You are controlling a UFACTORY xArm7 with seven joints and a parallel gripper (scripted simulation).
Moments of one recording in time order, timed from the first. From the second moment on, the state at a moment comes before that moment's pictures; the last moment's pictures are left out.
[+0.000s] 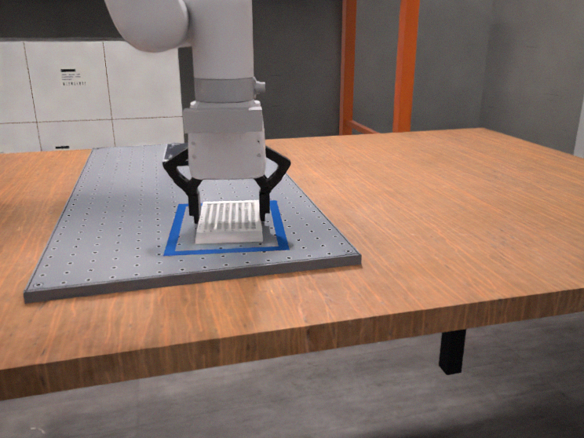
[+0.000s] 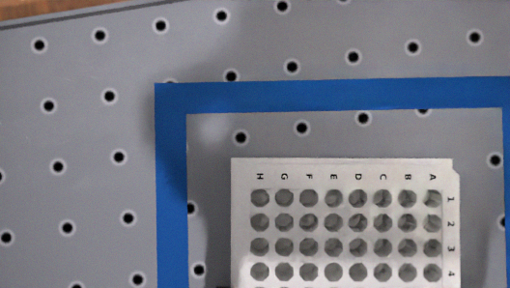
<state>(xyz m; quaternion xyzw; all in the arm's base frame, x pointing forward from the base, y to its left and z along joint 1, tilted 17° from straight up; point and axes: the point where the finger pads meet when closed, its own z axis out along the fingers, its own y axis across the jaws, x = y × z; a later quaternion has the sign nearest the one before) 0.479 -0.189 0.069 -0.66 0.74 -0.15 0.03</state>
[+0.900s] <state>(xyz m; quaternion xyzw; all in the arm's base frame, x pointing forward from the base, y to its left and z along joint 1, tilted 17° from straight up) 0.477 -0.188 0.074 -0.66 0.74 -0.15 0.03</state>
